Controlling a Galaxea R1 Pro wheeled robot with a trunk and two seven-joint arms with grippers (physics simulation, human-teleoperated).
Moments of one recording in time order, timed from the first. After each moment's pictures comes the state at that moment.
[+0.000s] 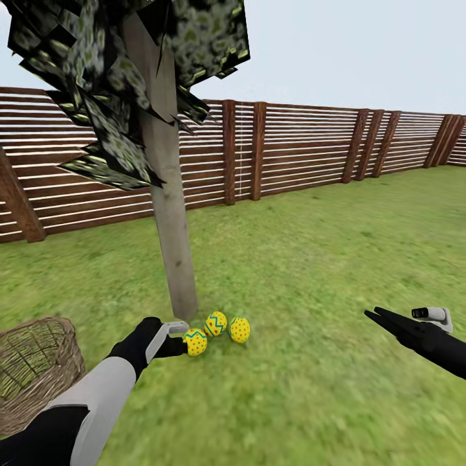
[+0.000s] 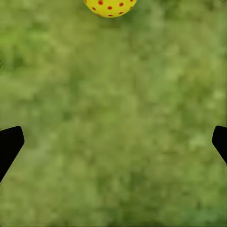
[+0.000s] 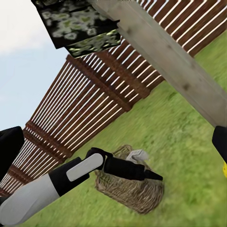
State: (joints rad) left arm -0.87 -0.05 0.03 -0.41 0.09 0.79 0.09; right arm -0.24 -0.36 -0.51 -1.57 -0.74 1.04 1.10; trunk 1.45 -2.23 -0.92
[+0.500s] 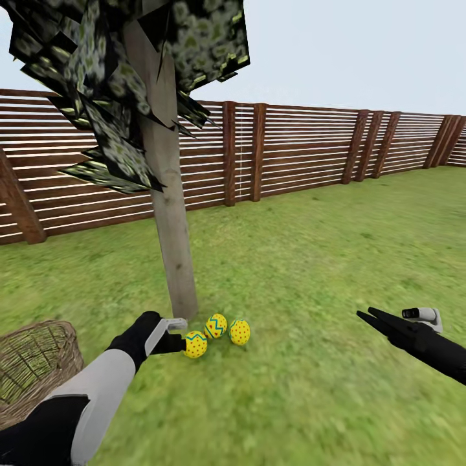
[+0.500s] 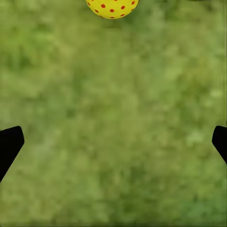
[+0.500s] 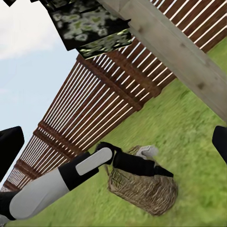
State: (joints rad) left arm -0.91 -0.04 0.04 -0.39 0.09 0.83 0.09; right arm -0.25 -0.34 -0.48 -1.56 -0.75 1.04 1.11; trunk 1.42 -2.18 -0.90
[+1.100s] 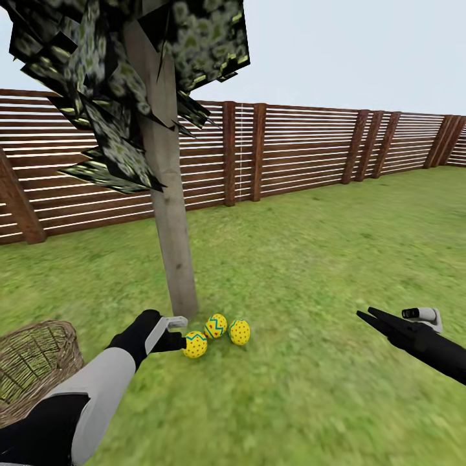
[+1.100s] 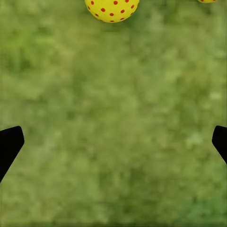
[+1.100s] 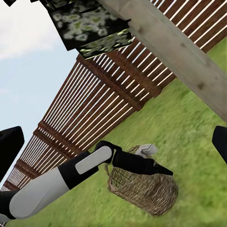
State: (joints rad) left arm -0.92 -0.04 0.04 -0.39 0.09 0.83 0.09; right arm -0.25 -0.34 -0.48 -1.56 -0.75 1.04 1.11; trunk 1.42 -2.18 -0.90
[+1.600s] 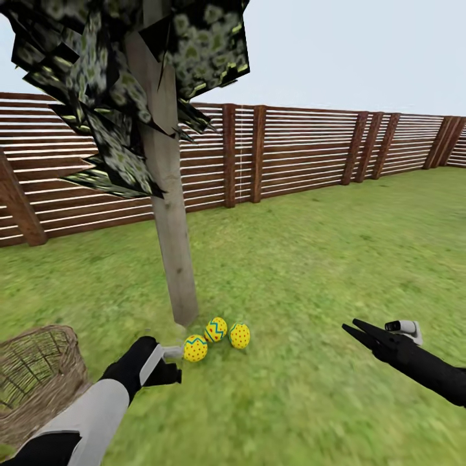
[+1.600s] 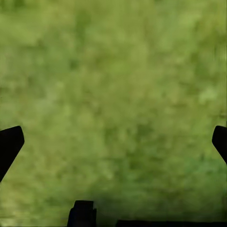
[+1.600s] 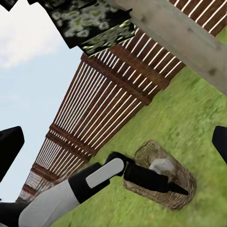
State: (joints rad) left arm -0.77 -0.03 0.04 -0.44 0.10 0.90 0.10; right arm -0.21 -0.27 -0.44 -1.54 -0.74 1.04 1.10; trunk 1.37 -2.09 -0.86
